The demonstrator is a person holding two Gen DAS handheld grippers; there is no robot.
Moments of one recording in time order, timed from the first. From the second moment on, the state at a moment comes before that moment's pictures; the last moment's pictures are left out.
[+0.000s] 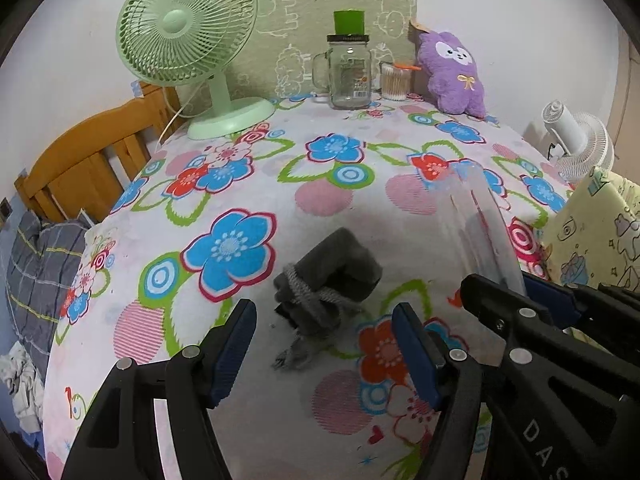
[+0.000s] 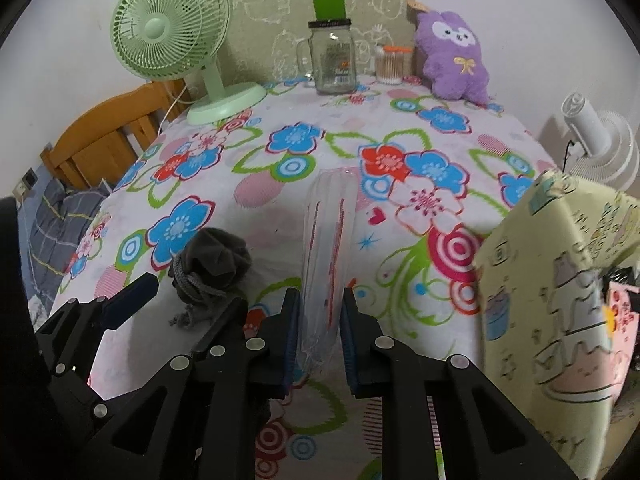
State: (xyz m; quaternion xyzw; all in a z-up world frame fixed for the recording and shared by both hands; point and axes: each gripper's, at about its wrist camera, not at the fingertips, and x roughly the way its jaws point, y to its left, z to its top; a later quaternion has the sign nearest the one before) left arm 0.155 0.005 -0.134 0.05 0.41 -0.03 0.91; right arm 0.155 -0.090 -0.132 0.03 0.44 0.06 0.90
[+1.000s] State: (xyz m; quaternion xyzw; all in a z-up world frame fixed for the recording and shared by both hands) left arm 0.181 -0.001 -0.134 0.06 0.40 -0.05 0.91; right arm 0.175 -0.095 -0.129 0.04 0.42 0.05 0.91
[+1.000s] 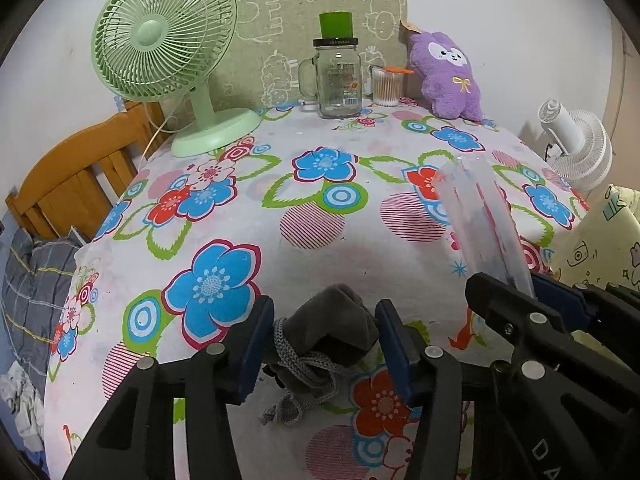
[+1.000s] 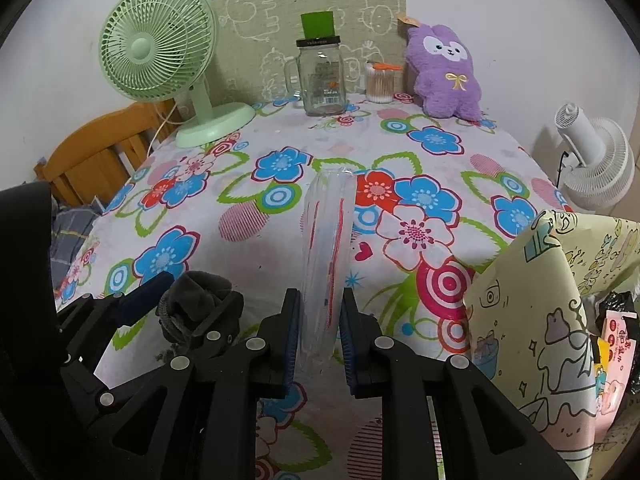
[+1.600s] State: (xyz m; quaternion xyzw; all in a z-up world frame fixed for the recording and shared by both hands) left arm 0.158 0.004 -0.120 0.04 0.40 -0.06 0.91; right arm 0.155 -0.090 -0.115 0.03 0.41 0.06 0.91
